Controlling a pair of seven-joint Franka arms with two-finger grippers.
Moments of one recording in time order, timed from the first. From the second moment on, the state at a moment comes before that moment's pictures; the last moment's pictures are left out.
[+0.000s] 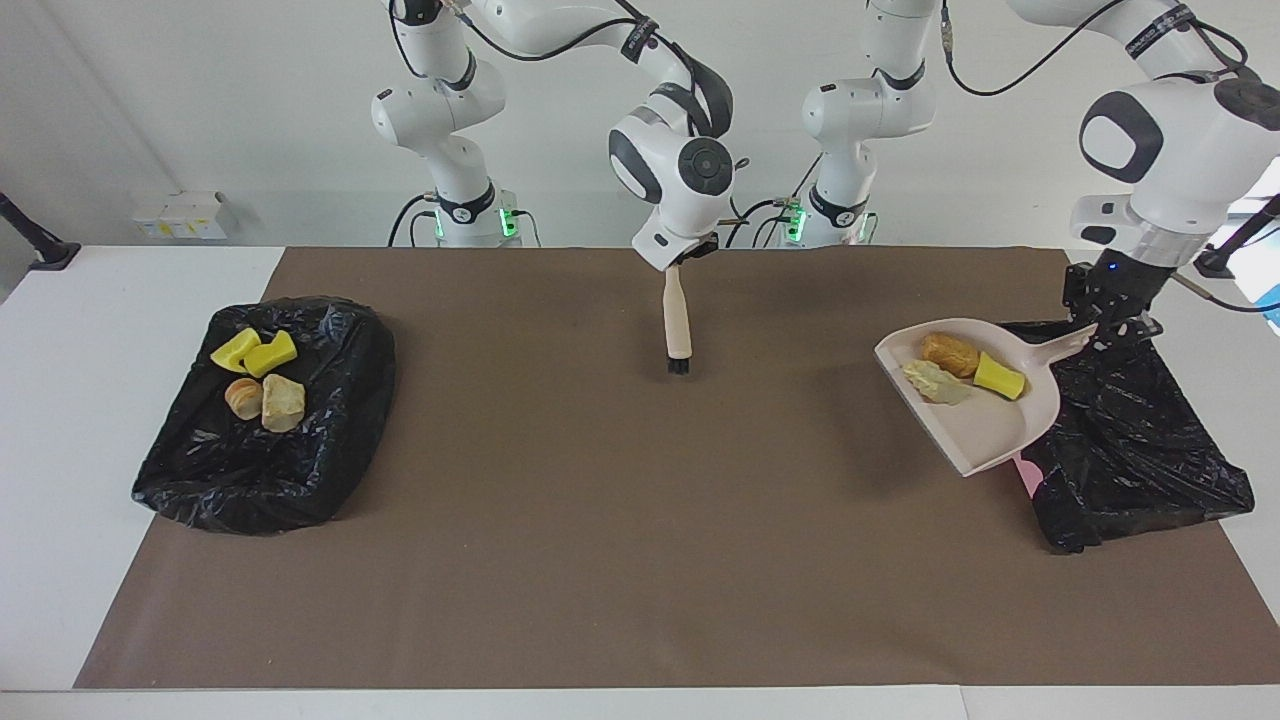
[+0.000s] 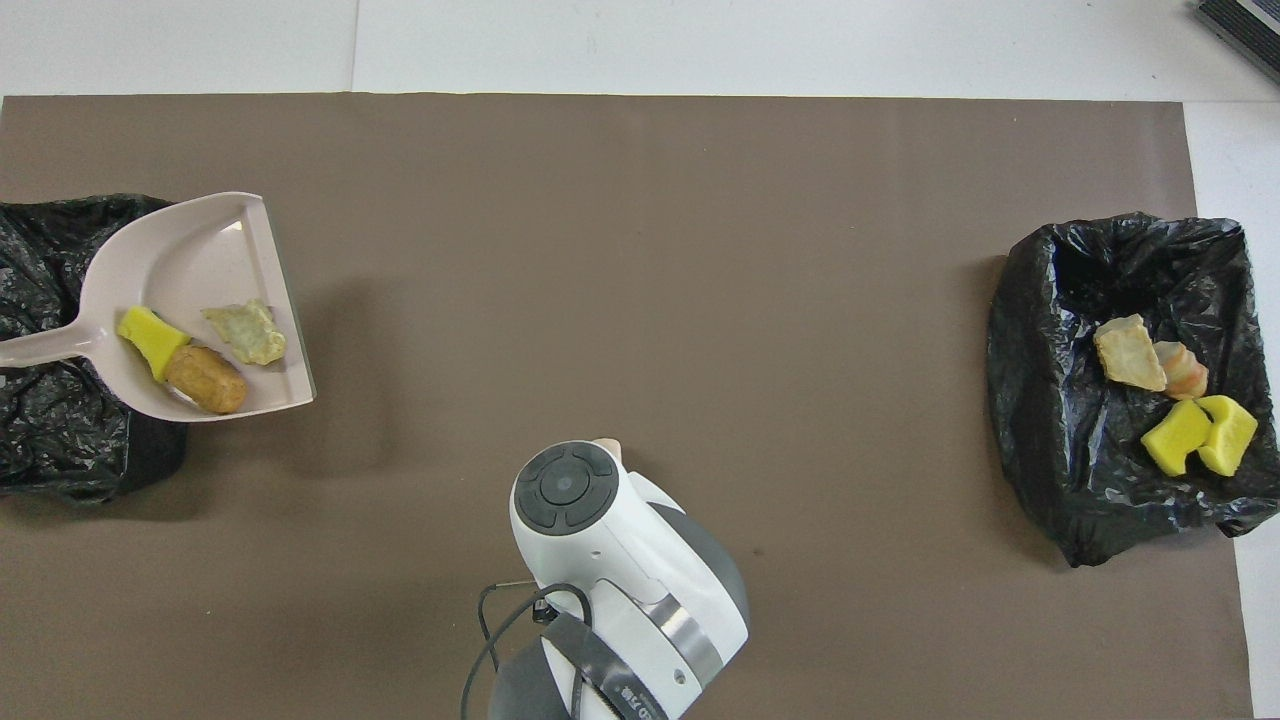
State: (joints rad) left arm 0.04 -0.03 0.21 -1.92 0.05 2.02 1.60; right arm 0.59 0.23 0.26 -1.89 0.24 1.76 0.72
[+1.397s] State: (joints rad) left arm 0.01 0.12 0.41 -1.70 0.69 2.04 1.66; right arm 0.59 0.22 0.25 -1.84 0.24 1.78 0.72
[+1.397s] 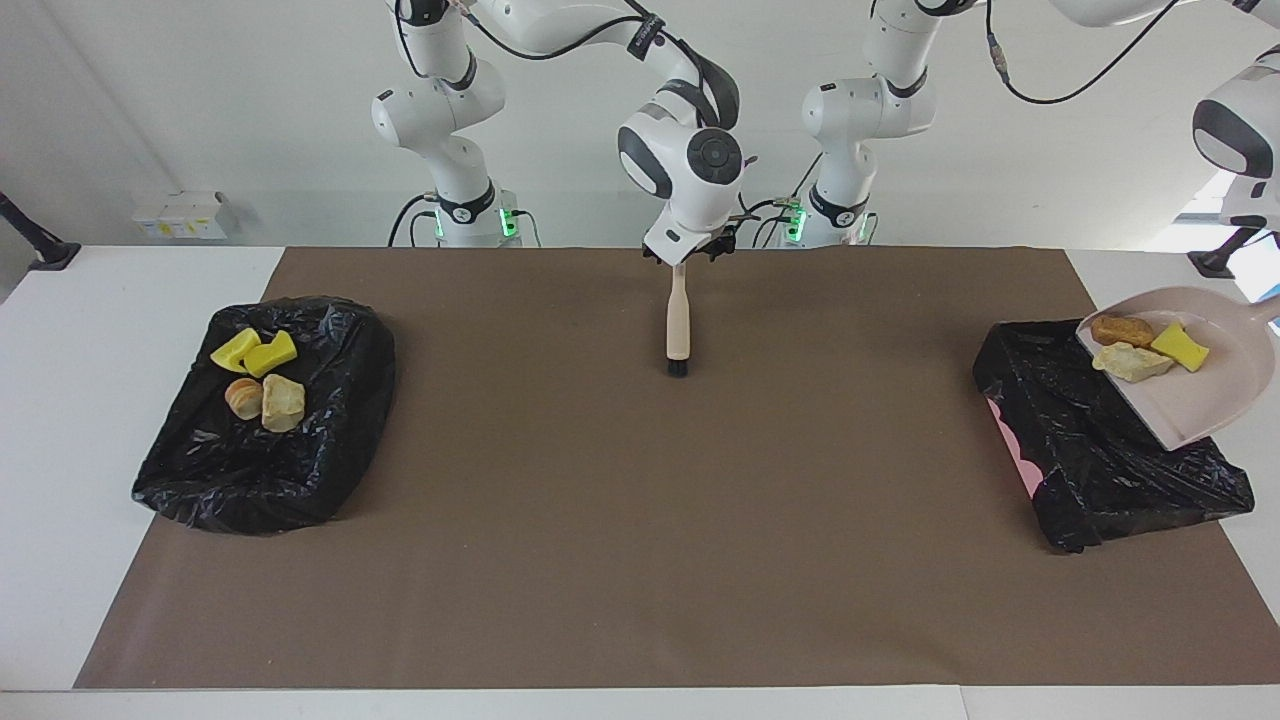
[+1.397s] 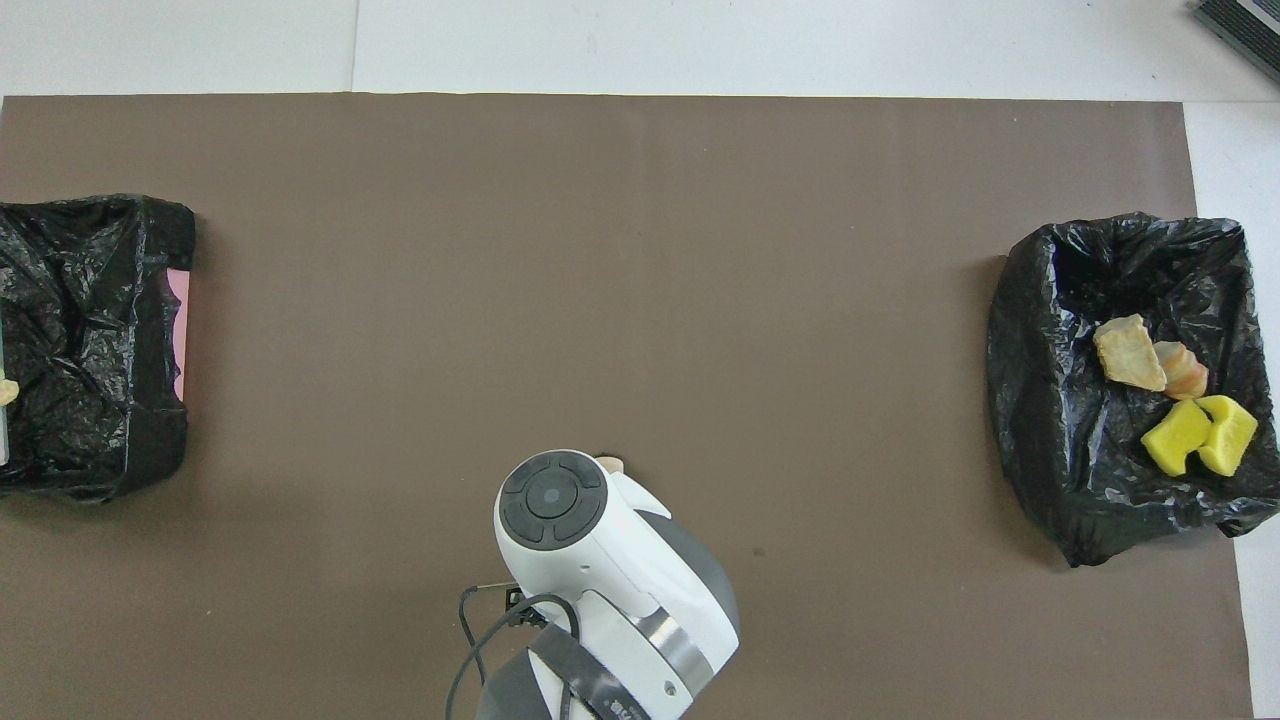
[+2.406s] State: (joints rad) left arm -0.01 -0.02 0.22 -1.69 0.76 1.72 1.50; right arm 0.08 0.02 0.23 -1.71 0.09 1.65 0.12
